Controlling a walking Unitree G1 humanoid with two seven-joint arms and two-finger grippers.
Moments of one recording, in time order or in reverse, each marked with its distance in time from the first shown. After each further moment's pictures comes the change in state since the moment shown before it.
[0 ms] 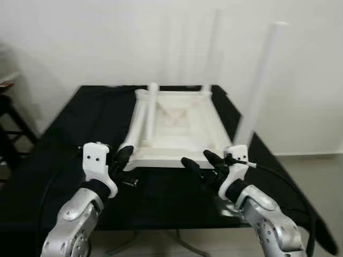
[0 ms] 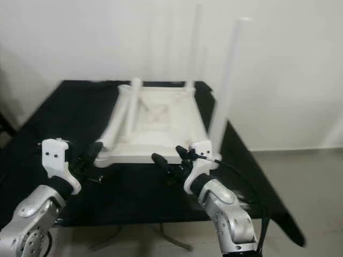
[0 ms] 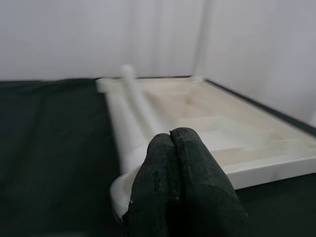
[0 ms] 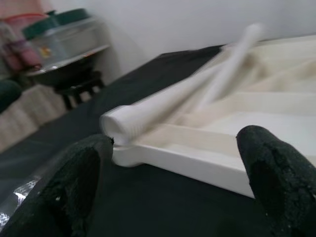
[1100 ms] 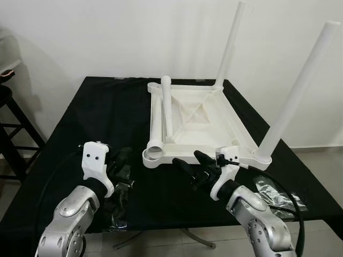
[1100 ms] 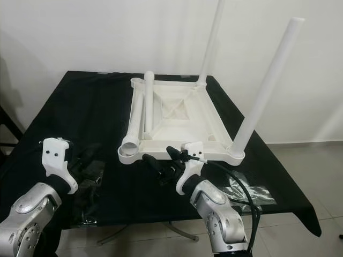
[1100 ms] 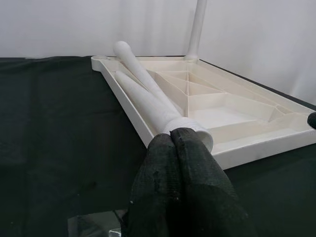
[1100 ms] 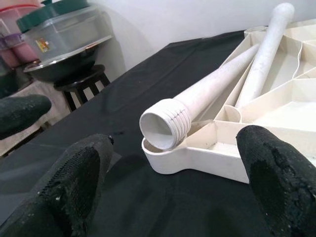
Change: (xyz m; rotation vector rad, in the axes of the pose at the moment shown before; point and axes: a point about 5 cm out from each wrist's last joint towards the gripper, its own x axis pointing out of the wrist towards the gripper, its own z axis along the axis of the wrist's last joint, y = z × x) left arm 0.006 -0.003 -0.008 0.006 0.039 -0.068; right arm 0.000 0.000 0.002 -0.001 -0.013 0.024
